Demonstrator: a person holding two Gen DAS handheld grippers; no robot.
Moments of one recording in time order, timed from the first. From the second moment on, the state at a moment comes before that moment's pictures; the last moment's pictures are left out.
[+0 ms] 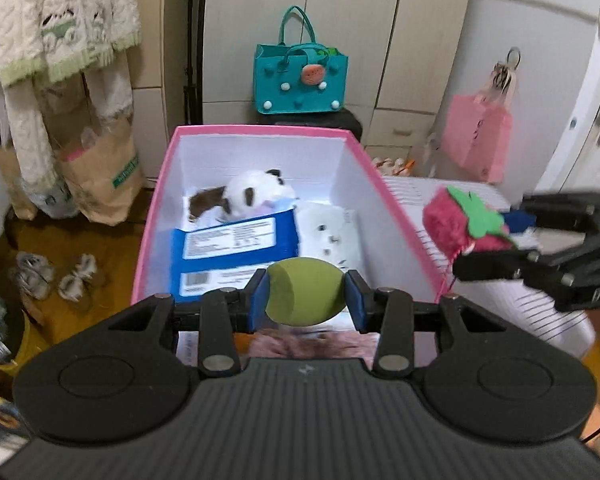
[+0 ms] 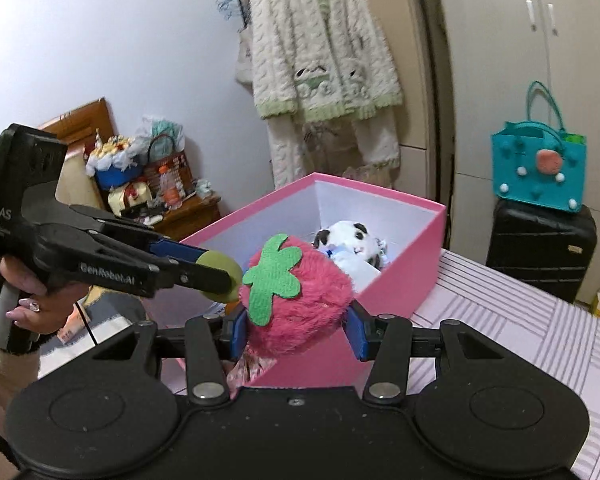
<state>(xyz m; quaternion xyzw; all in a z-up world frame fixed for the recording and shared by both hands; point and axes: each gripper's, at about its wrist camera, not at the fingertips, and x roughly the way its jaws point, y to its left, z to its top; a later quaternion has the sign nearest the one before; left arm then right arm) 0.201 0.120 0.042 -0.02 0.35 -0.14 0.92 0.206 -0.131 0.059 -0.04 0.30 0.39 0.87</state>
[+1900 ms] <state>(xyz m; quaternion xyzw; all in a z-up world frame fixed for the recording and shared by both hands) 0.153 0.106 0.089 0.00 0.34 -0.06 0.94 0.175 -0.128 0.092 -0.03 0.31 0.35 0.88</state>
